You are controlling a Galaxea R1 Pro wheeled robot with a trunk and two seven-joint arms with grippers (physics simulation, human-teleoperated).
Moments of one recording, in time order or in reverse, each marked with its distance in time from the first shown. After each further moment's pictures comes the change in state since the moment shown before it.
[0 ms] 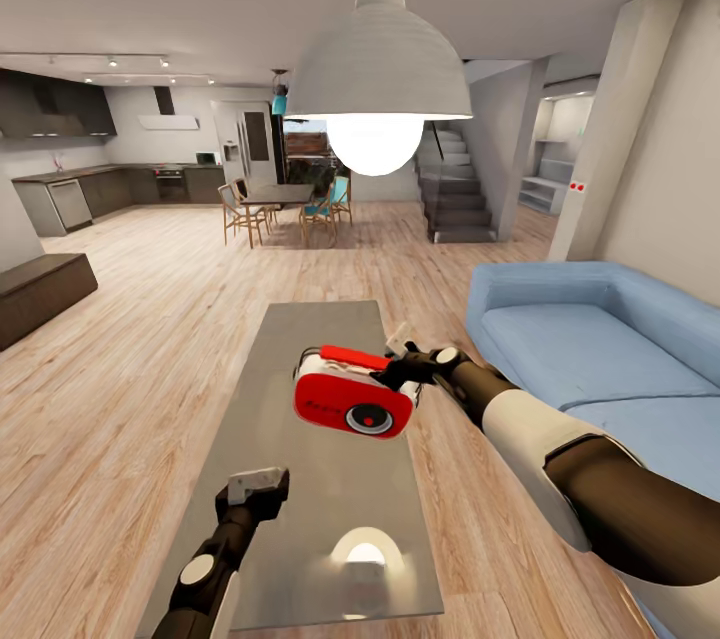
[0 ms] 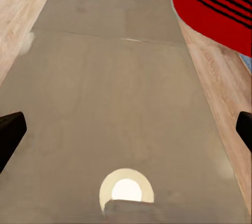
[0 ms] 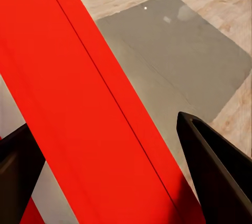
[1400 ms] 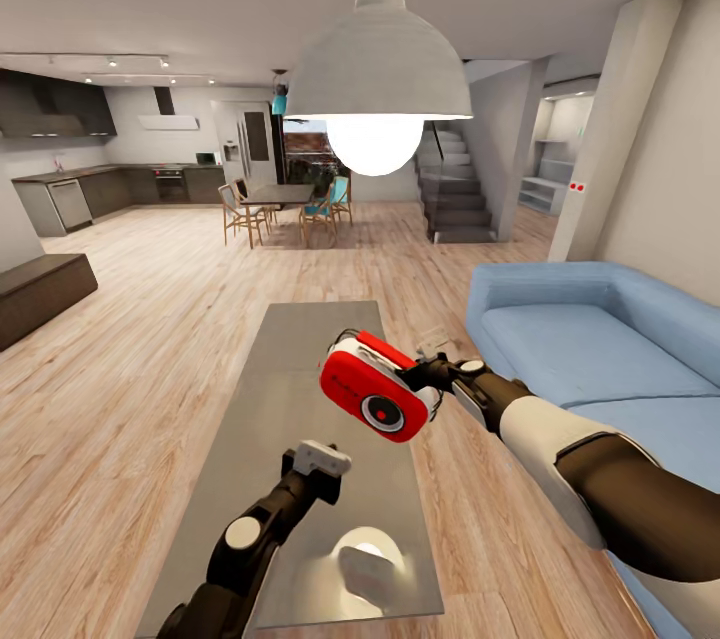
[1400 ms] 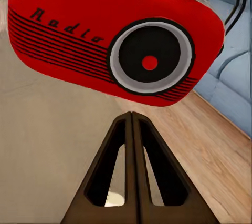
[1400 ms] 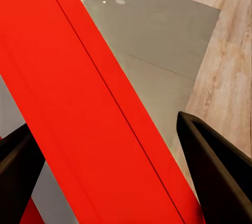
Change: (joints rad) left arm 0.001 0.000 -0.294 -0.254 -0.157 0.197 -0.208; right arm 0.000 -0.052 0.017 0.115 -0.313 0.004 -0.144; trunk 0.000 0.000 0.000
